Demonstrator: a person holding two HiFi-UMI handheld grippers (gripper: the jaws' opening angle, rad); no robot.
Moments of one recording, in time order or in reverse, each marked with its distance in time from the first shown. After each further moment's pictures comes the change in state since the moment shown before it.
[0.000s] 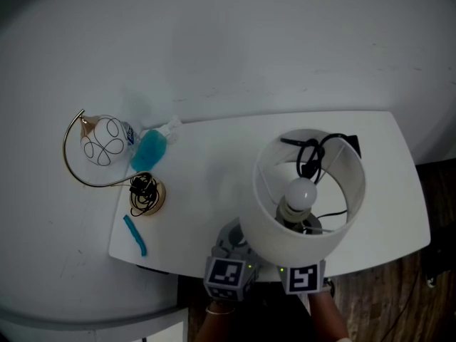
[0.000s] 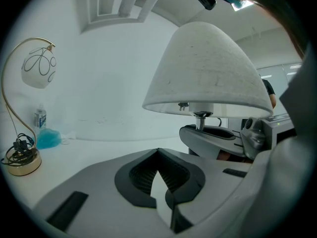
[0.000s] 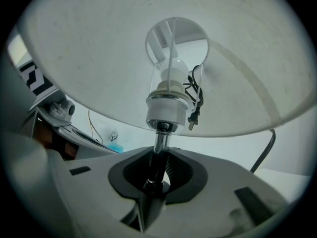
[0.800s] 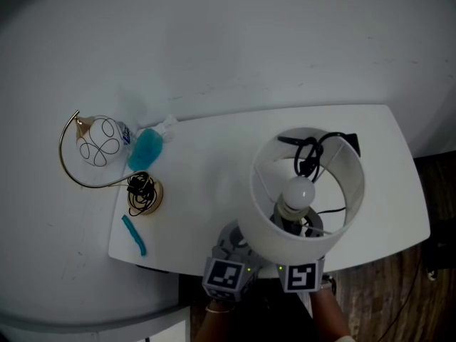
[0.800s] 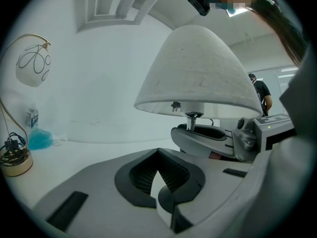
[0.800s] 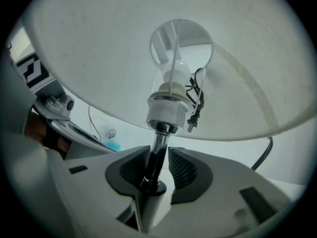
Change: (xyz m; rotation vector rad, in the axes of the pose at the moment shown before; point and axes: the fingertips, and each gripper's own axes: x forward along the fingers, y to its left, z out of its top) left arm -0.002 -0.013 0.000 0.015 -0.029 -0.081; right arm 0.001 -0.004 0.009 -0.036 -0.067 -0.043
